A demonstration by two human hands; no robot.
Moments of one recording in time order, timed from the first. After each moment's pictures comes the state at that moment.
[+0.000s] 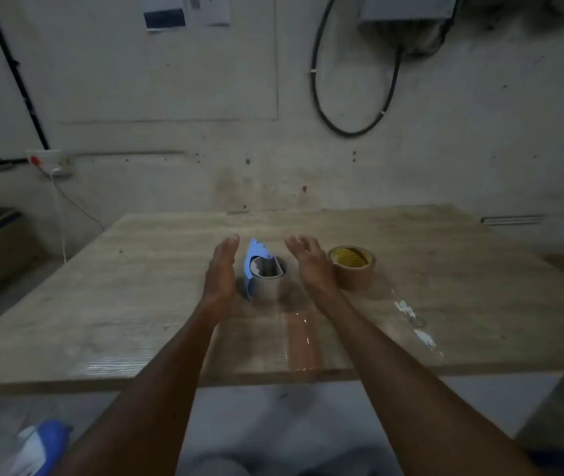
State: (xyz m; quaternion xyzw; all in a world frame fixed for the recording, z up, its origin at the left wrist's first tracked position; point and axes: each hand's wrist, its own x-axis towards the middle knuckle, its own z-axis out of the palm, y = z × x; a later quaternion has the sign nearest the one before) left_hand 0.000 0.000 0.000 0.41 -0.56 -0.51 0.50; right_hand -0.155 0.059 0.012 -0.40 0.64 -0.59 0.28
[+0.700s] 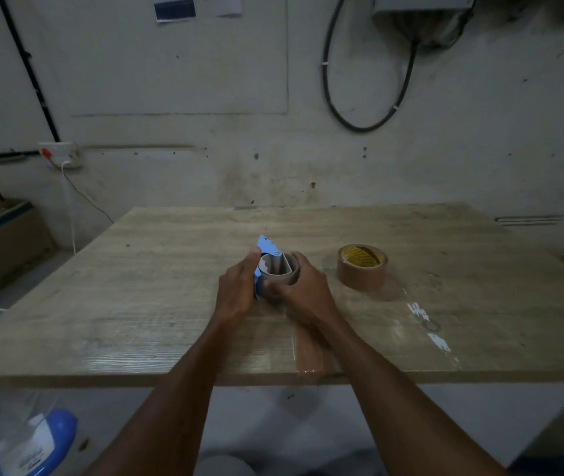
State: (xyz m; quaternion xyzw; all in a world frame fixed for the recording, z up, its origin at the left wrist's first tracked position) left_hand -0.003 0.026 -0.001 0.48 -0.66 -0.39 0.42; right_hand -0.132 0.072 -0.023 -0.51 0.66 -0.51 0.20
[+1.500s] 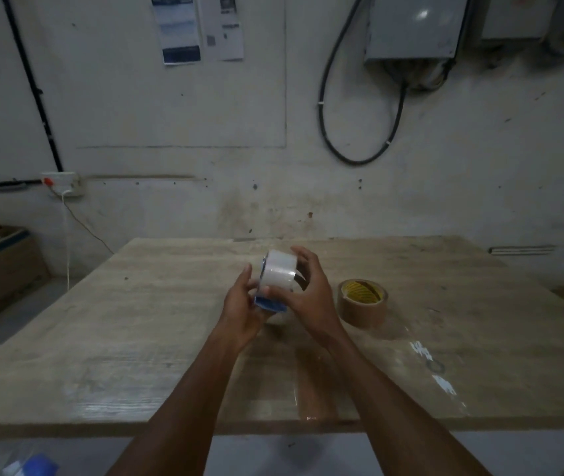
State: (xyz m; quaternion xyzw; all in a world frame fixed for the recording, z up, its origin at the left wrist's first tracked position) left_hand -0.014 0.006 0.020 0.33 -0.34 -0.76 0.45; right_hand -0.136 0.069 0.022 -0.55 0.51 -0.63 0.19
